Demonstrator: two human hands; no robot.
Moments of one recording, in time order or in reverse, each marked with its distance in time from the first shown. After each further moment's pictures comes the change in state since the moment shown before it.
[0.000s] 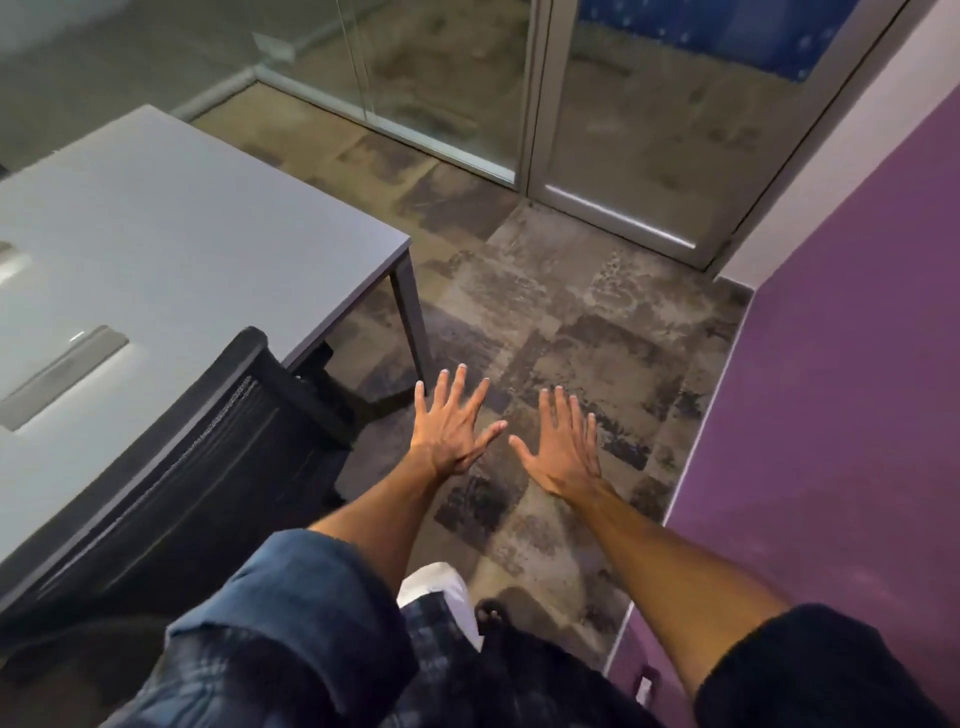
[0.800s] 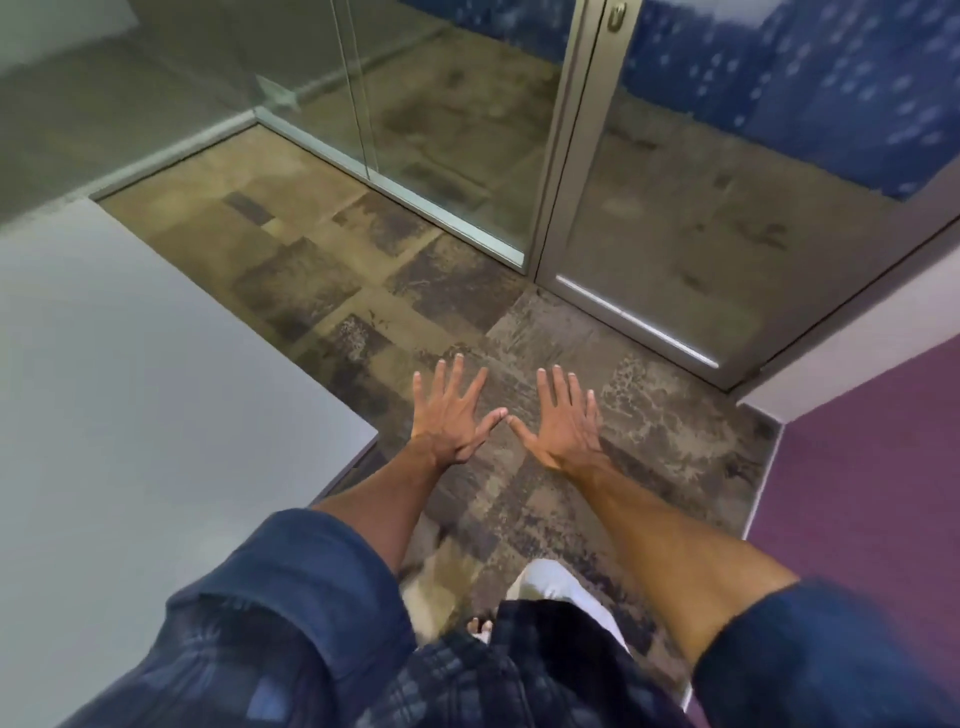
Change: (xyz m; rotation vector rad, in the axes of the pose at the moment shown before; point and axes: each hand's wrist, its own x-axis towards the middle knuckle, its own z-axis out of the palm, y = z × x) left_hand 0.412 -0.070 -0.156 -0.071 0.078 -0.093; right_hand 0.445 -0.029 -0.167 -0.114 0.030 -0.133
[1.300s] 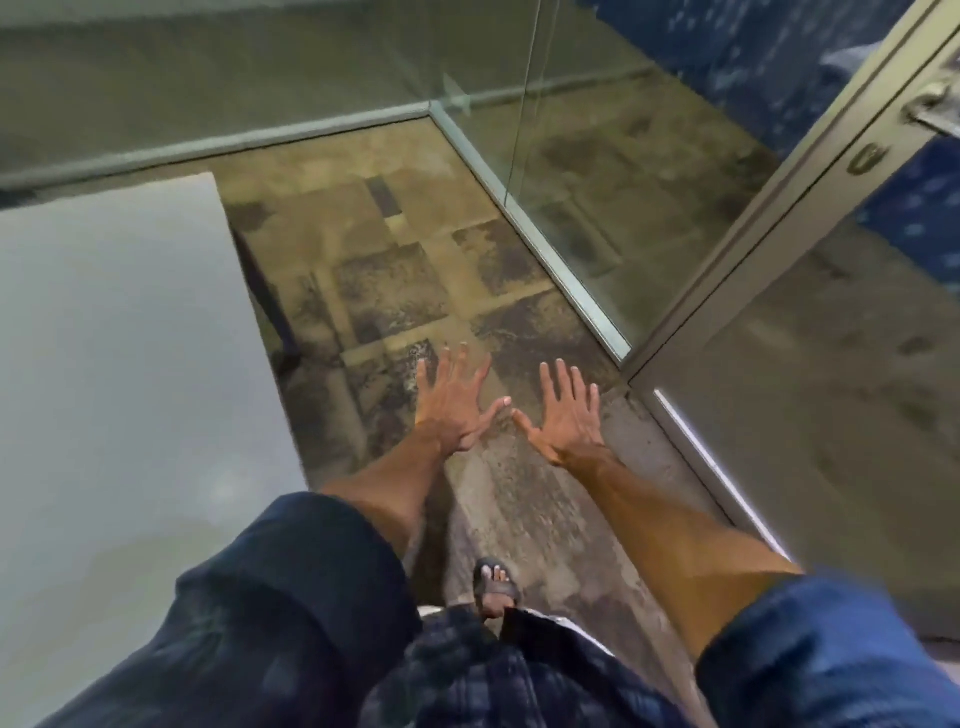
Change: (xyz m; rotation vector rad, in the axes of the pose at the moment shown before) left_hand 0.251 -0.097 -0.073 -0.163 0.083 -0.411; right_hand 0.343 -0.057 -0.064 -0.136 -0.101 -0.418
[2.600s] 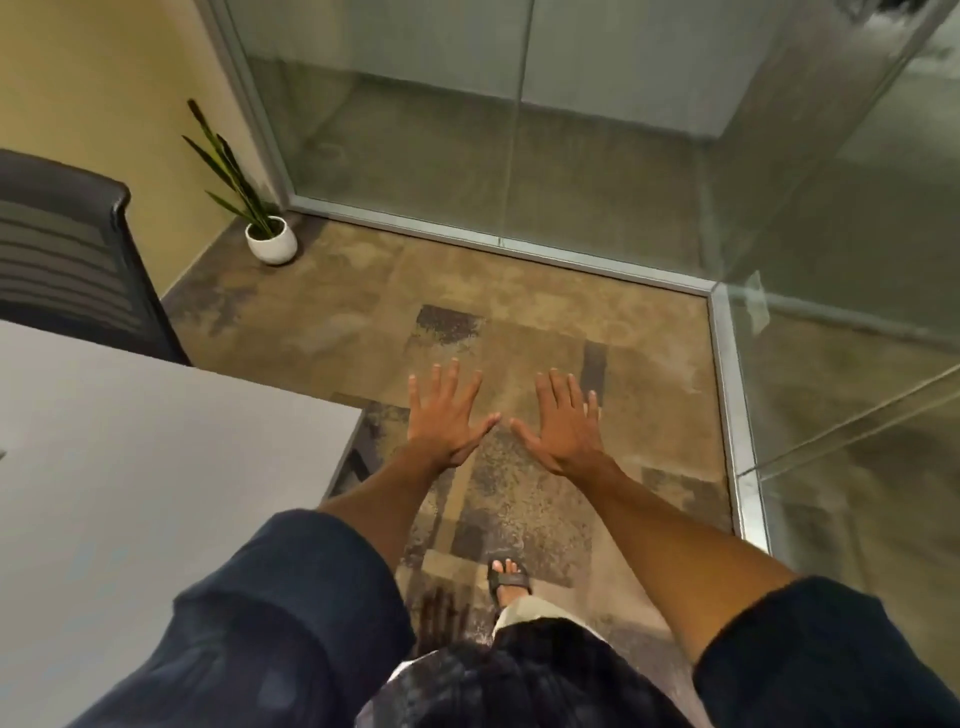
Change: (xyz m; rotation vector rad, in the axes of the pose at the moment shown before) left_hand 0.522 -0.434 -0.231 -0.087 0.157 -0.674; right_hand 0.749 -0.370 -0.146 -0.131 -0.063 -0.739
